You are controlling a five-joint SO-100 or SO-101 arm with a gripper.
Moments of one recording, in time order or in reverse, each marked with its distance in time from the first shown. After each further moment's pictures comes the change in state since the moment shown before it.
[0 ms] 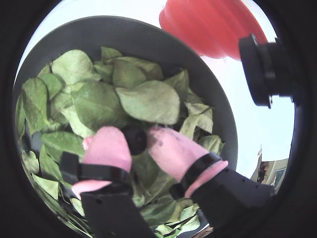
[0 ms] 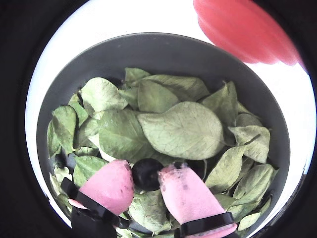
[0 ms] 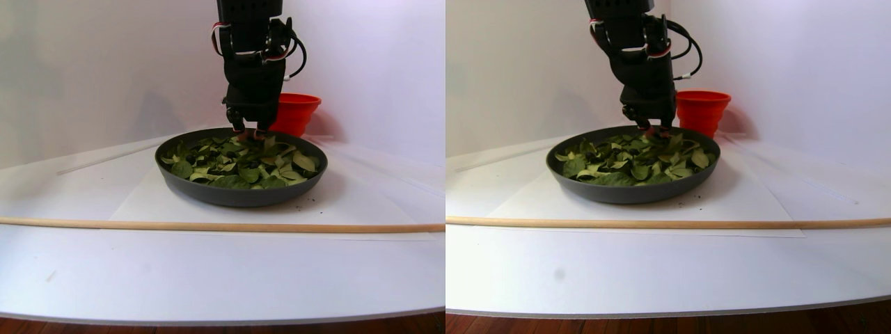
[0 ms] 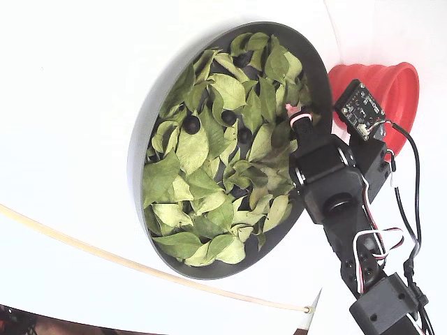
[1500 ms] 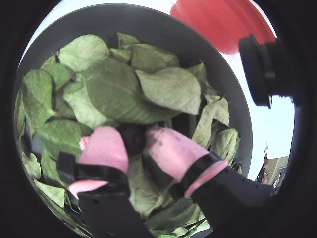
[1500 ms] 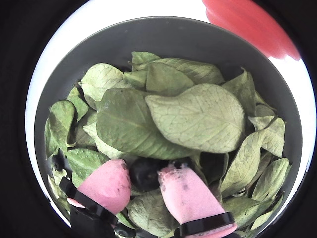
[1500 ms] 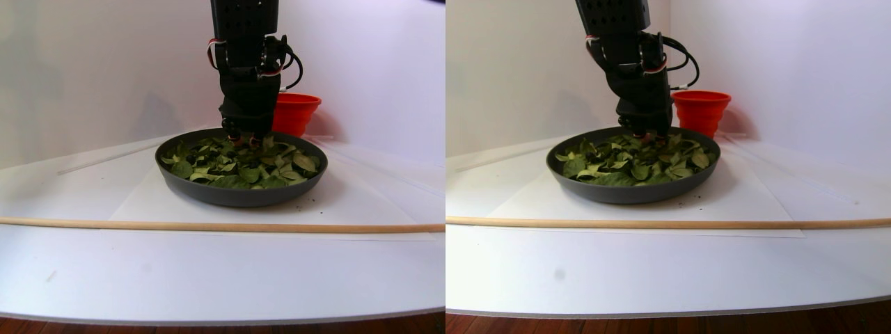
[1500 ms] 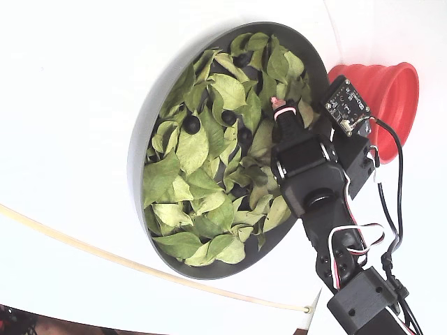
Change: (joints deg) arm -1.2 -6.0 -1.6 -4.9 2.5
